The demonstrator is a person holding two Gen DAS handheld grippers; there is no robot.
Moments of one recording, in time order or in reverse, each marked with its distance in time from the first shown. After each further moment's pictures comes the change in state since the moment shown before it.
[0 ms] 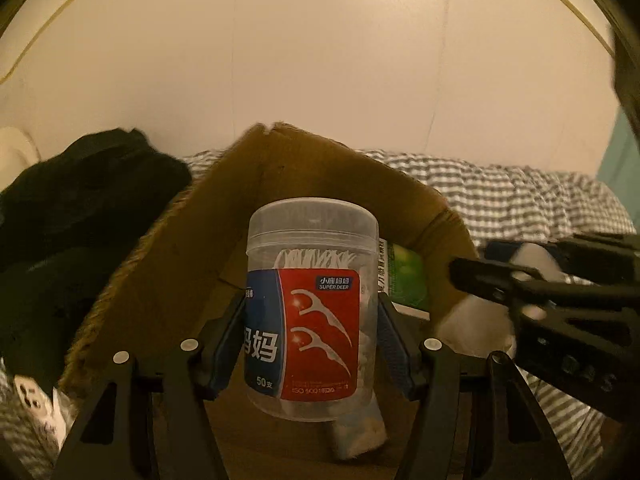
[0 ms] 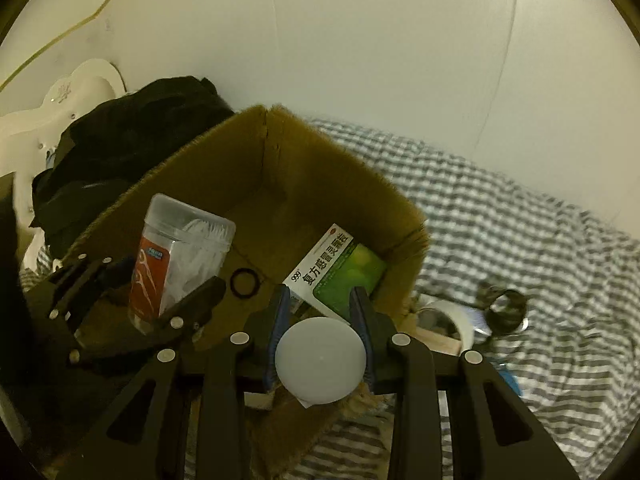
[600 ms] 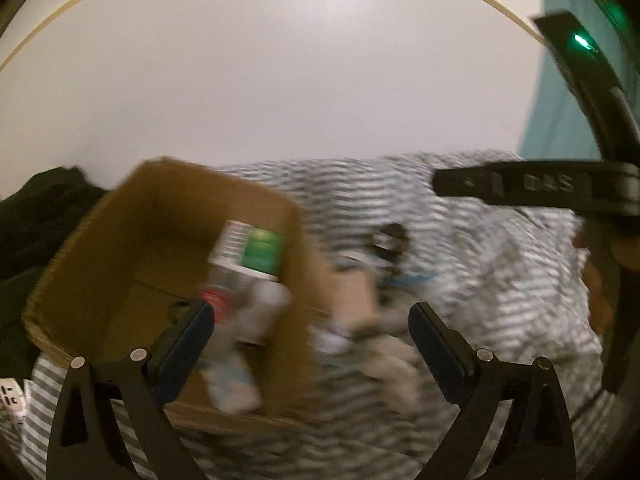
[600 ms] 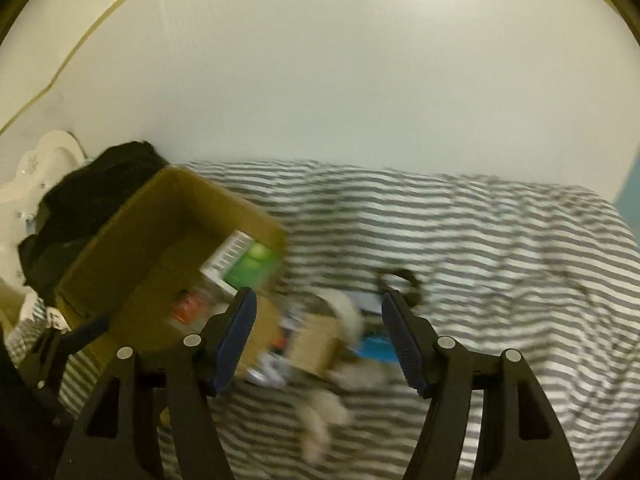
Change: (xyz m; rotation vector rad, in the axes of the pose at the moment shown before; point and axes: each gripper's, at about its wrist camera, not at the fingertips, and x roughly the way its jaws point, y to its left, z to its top) left arm -0.079 -0.107 -0.034 0.118 -0.044 -0.195; right arm -0.101 -0.123 -0.029 0.195 -0.085 -0.111
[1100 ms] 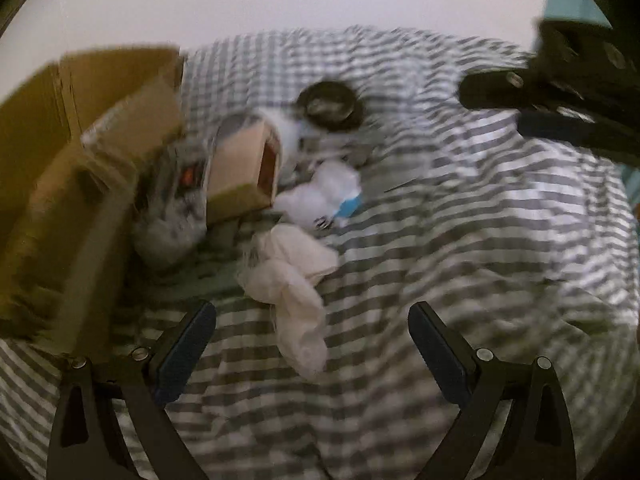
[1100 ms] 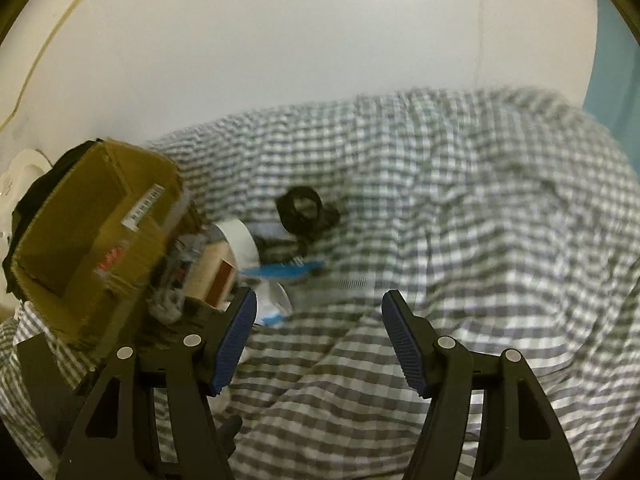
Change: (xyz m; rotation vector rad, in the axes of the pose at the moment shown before) left arm 0.123 -0.095 -0.076 -0.037 0.289 0.046; right arm 0.037 -0.114 -0.095 0.162 0.072 -0.013
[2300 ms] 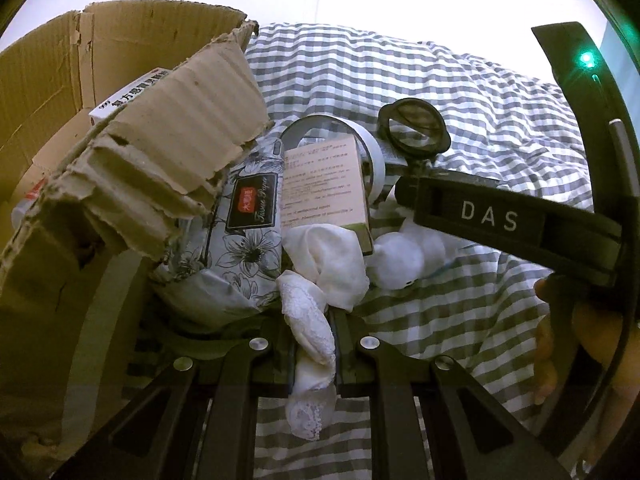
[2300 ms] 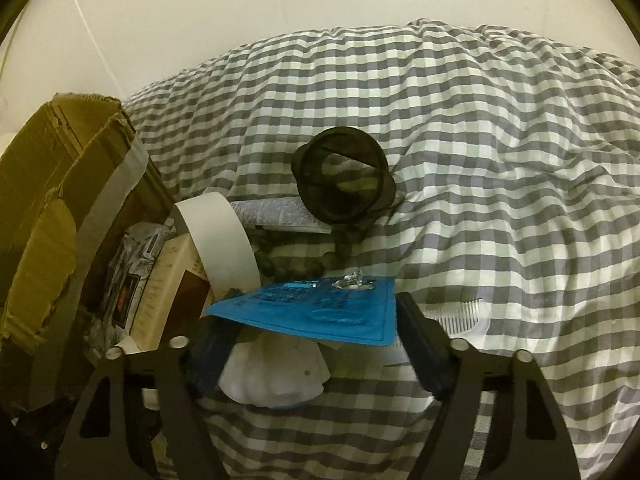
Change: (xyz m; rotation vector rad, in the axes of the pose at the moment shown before) left arm 0.027 0.055 0.022 -0.122 -0.022 -0.012; right arm 0.138 0.034 0.015 -0.035 0.085 0.006
